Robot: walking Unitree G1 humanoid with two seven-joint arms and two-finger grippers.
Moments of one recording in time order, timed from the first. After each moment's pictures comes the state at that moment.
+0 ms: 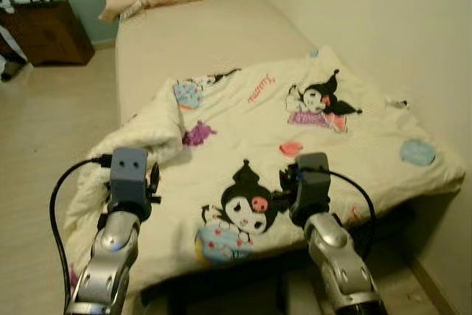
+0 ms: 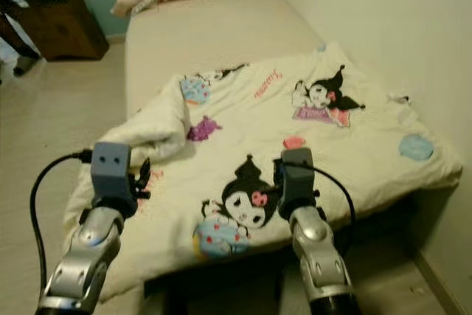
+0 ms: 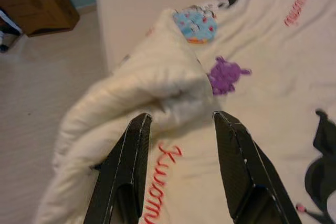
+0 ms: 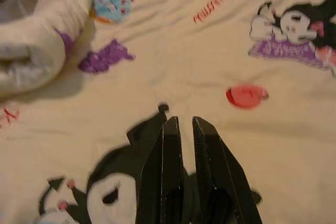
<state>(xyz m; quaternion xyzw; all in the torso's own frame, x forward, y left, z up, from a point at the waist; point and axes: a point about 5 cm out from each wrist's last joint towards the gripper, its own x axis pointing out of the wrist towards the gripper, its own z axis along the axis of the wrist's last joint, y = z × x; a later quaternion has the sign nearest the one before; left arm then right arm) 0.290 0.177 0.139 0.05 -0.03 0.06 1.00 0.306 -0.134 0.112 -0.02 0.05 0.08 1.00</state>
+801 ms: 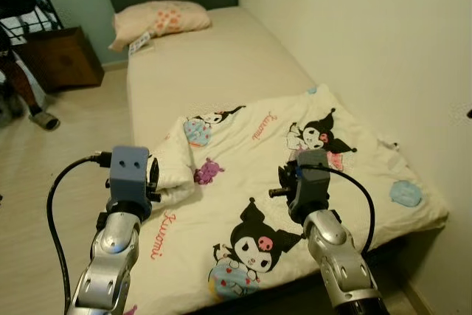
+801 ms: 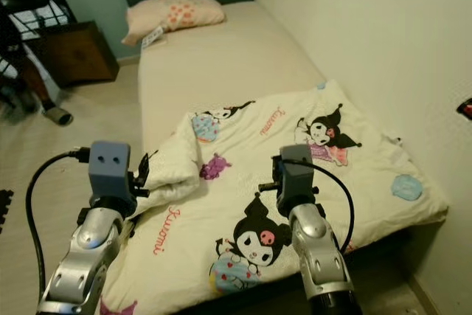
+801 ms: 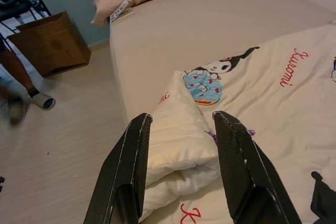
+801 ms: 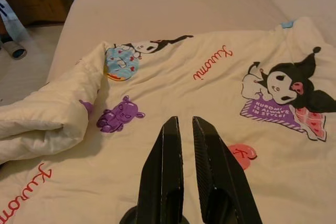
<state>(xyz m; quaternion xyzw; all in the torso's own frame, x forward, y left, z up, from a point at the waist) 0.285 0.173 0.147 0.07 -0.06 0.06 0.99 0.308 -0.132 0.117 -0.02 0.04 0.09 1.00</state>
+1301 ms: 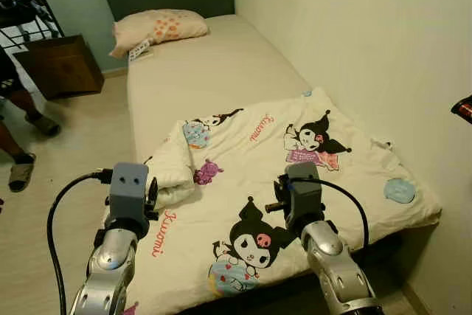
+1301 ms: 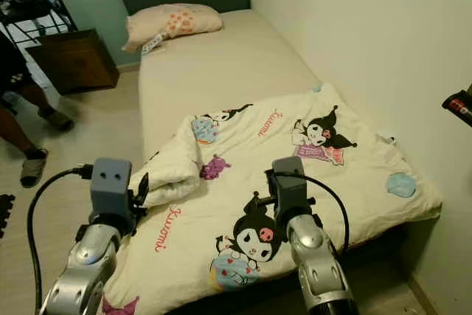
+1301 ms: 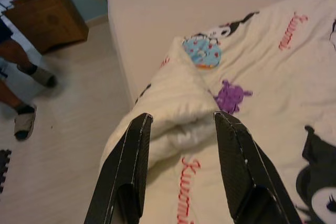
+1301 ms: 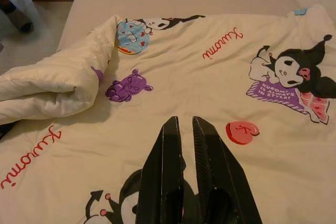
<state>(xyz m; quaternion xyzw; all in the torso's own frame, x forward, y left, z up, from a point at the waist) 0.269 0.179 0.113 0.07 0.01 0.05 1.00 0.298 -0.131 0.093 -0.05 0.08 0.10 0.99</state>
